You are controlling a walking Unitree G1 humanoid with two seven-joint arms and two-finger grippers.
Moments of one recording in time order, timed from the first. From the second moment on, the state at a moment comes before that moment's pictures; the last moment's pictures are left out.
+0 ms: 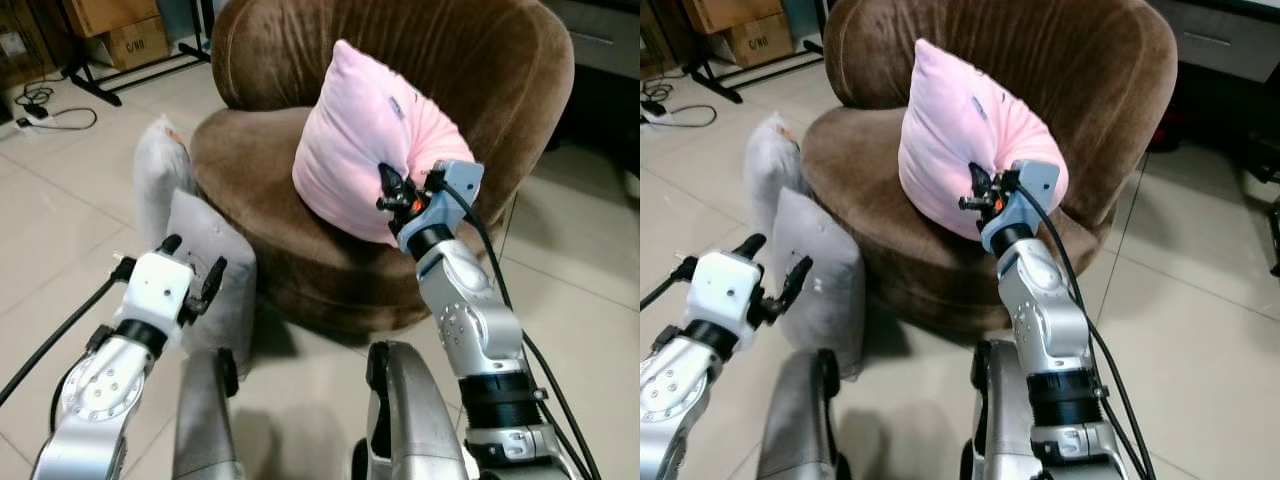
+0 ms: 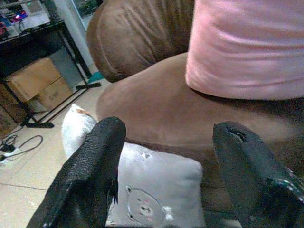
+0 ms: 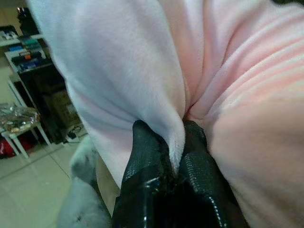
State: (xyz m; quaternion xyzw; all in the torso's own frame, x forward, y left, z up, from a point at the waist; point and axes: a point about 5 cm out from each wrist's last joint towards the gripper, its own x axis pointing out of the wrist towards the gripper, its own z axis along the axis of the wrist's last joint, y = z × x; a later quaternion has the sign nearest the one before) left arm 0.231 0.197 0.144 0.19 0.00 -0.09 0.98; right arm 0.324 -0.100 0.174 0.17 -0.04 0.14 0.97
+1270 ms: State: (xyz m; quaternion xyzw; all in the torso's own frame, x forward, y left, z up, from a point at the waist) left arm 0.234 0.196 0.137 0.13 0.02 -0.01 0.99; right arm 0.305 -0.109 0.163 0.10 0.01 0.15 0.98
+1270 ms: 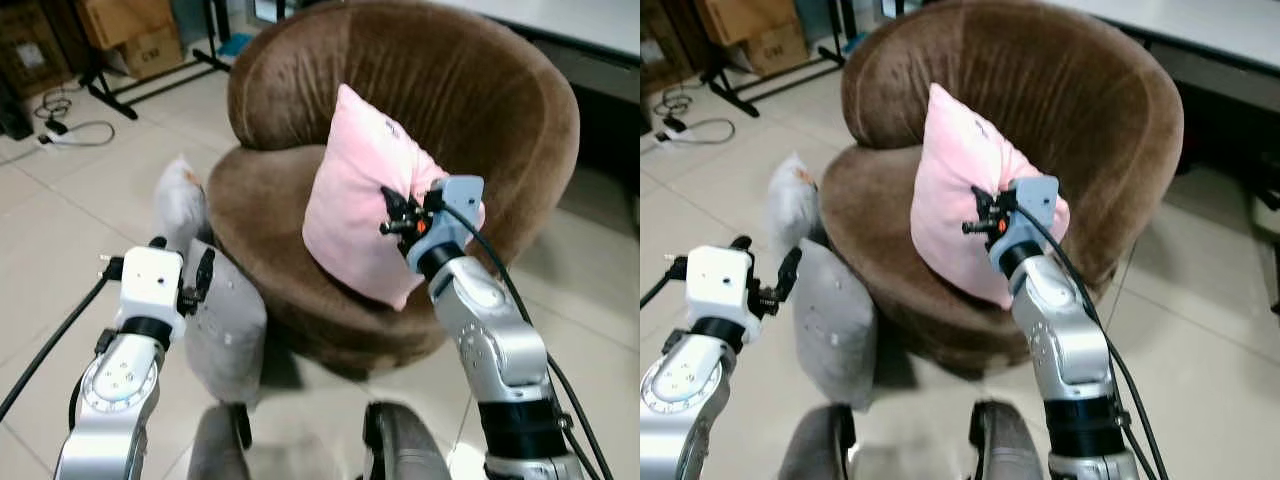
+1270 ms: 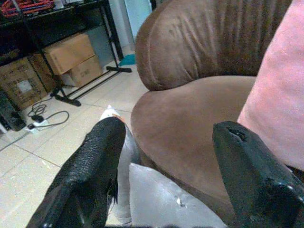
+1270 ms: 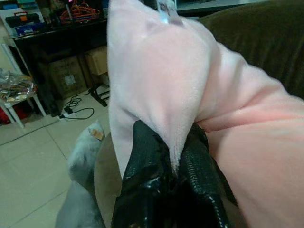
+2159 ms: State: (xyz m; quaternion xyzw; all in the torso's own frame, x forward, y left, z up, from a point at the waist) left arm 0.245 0.193 0.151 0.13 -0.01 -0.02 0.99; right arm 0.299 -0.110 0.165 0.11 0.01 0.13 0.98
